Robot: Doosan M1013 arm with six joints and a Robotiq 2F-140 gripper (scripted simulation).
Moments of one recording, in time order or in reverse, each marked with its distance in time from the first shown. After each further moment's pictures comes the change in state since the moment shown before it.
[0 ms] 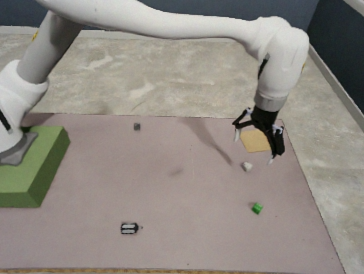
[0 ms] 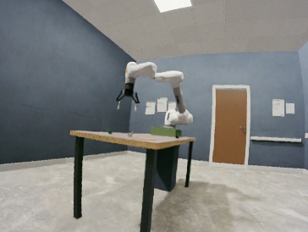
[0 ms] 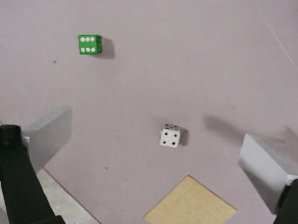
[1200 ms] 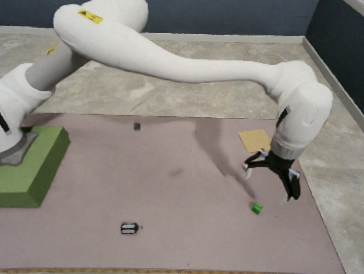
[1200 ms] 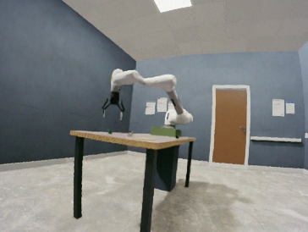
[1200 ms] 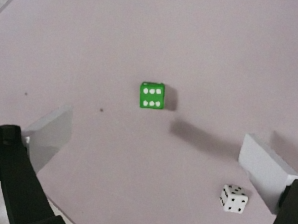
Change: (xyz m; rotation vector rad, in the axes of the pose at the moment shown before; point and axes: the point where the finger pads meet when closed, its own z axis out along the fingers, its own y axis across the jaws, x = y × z) arm 0.048 -0.110 0.080 -0.009 0.022 -0.036
